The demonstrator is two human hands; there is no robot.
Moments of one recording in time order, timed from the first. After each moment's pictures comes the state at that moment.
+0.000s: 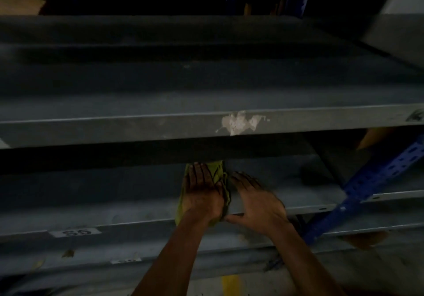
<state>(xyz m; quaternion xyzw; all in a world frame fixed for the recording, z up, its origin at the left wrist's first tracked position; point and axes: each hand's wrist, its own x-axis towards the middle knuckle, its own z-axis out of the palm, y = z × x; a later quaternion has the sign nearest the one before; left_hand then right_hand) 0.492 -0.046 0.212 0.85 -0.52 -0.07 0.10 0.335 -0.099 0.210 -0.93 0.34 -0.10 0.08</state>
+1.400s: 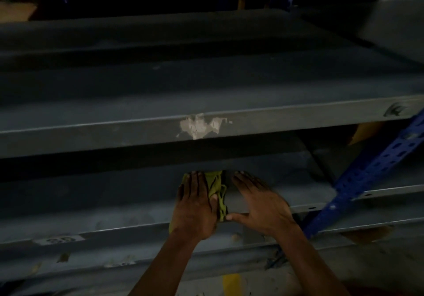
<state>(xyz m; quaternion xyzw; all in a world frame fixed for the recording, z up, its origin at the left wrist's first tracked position) 0.468 -0.025 0.205 0.81 -0.58 -0.03 0.12 0.295 -0.121 0.207 -0.93 0.33 -0.10 0.10</state>
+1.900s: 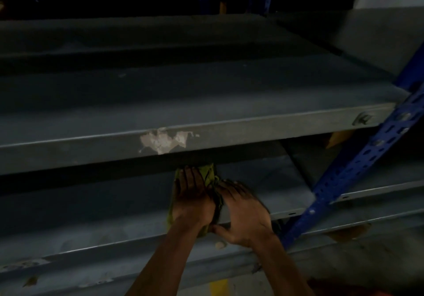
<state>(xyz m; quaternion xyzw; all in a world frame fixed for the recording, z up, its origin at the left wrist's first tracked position) 0.444 -0.090 0.212 0.83 -0.55 -0.08 0.05 0.292 -0.119 0.203 -0.92 0.36 -0.14 0.10</state>
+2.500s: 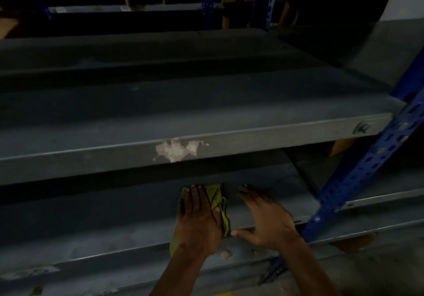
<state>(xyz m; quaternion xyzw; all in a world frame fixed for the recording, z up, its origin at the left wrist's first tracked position) 0.432 -0.050 0.210 0.82 -0.56 -0.01 0.10 0.254 -0.138 0.209 -0.92 0.37 -0.10 0.10</state>
